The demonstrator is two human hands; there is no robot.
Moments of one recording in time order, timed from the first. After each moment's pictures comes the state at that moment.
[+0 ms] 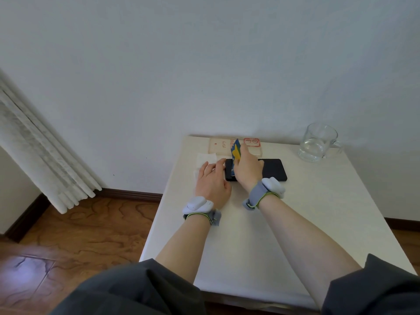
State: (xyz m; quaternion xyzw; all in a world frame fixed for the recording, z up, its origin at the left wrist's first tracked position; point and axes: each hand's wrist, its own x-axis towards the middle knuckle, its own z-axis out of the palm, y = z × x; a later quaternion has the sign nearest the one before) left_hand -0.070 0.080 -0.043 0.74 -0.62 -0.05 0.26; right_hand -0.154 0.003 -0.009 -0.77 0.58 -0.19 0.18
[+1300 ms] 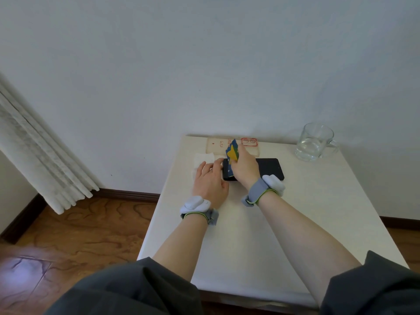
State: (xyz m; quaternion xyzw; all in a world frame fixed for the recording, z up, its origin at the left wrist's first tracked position) left_hand -0.069 0.079 -0.042 0.74 -0.62 -0.05 0.25; right_hand -0.156 0.001 -0.007 -0.75 0.55 -0.21 0.29
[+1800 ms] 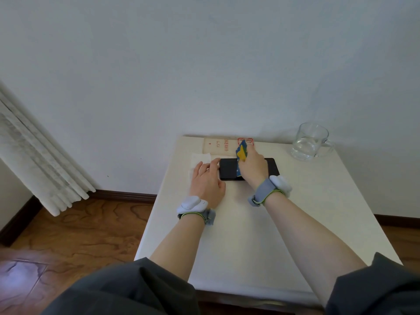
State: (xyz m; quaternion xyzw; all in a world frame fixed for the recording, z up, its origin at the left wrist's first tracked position) left_hand -0.069 0.078 -0.044 0.75 -0.62 -0.04 0.25; right_hand -0.180 -0.009 -0.004 -0.75 0.60 -0.19 0.23
